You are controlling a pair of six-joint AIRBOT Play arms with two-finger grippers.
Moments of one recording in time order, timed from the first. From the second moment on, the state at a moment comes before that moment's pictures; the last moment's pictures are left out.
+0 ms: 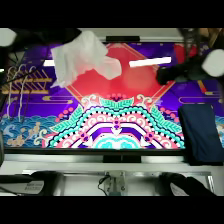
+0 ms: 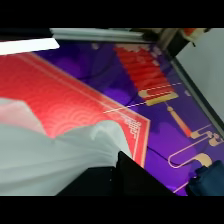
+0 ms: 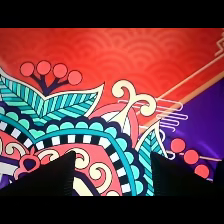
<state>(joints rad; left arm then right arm) -0.27 -1.46 1.96 0.89 -0.92 -1.38 0.22 -1.11 1.56 -1.58 1.30 1.61</state>
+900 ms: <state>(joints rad) -0.93 -1.65 1.52 1.09 -0.97 -1.72 0.22 -0.77 1.56 -1.68 1.72 1.76</state>
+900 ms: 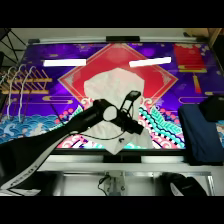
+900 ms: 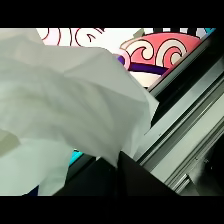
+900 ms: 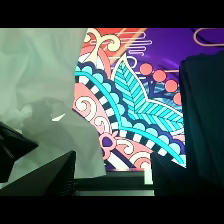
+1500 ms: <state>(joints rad) -0.51 -1.41 1.51 1.36 -1.49 -1.74 0.03 -1.15 1.42 -1.66 1.65 1.54</state>
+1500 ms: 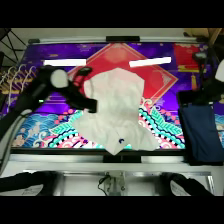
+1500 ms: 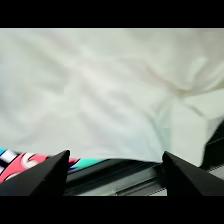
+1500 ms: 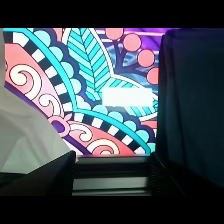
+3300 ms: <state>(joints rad) -0.44 -1.25 0.72 0.84 -0.83 -1.64 -0.05 -1.23 0.55 -0.97 1.10 1.37</state>
